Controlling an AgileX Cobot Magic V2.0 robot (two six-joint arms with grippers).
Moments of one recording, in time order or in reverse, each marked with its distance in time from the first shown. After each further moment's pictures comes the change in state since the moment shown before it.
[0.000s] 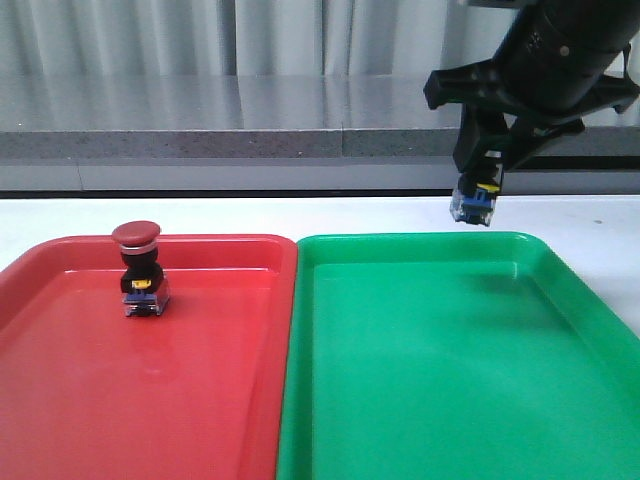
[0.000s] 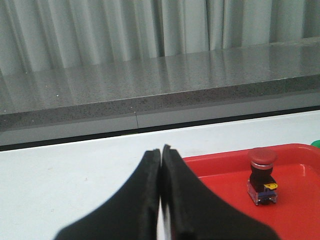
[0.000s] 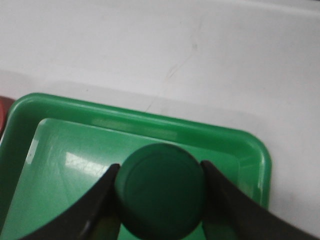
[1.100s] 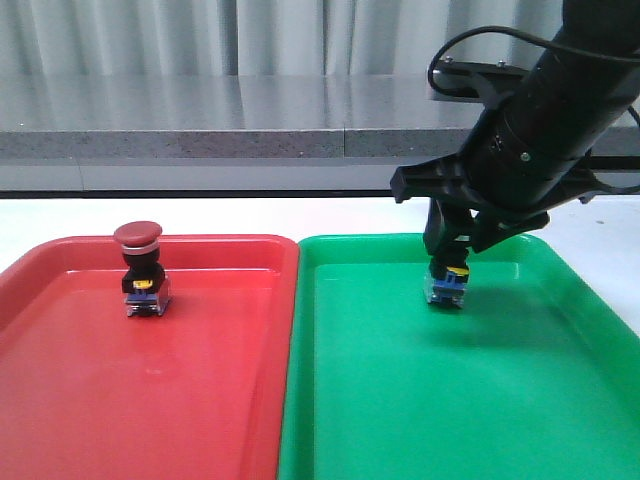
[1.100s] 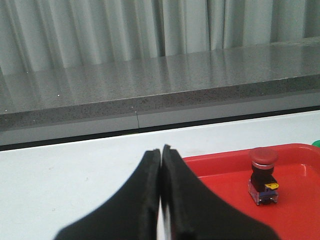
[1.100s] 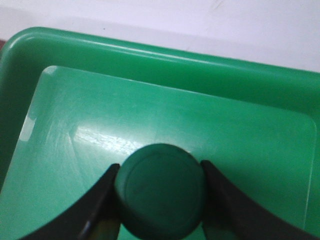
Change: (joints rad) left arm 0.000 0.000 0.000 0.000 0.000 0.000; right arm 0.069 0.093 0.131 0.000 -0.166 0.051
